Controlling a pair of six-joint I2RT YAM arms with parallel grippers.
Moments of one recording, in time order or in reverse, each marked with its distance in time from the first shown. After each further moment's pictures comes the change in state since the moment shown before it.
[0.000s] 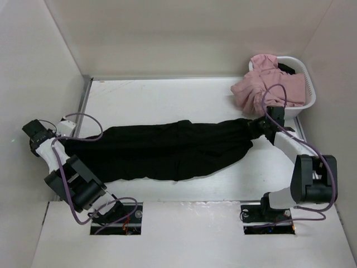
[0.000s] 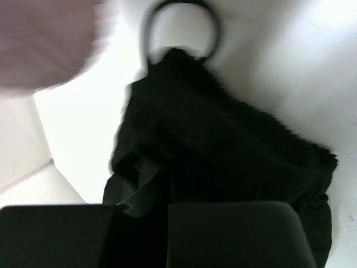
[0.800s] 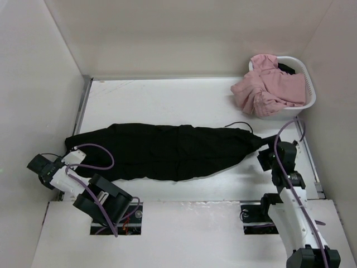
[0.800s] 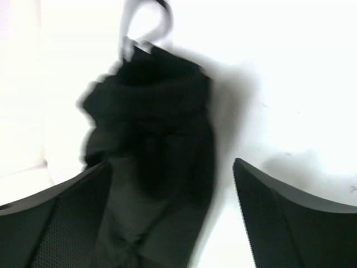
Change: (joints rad) left arm 0.245 -0.349 -0.410 0.077 0.109 0.326; right arm -0.007 -0.887 -0.509 -0.143 0.138 -0.051
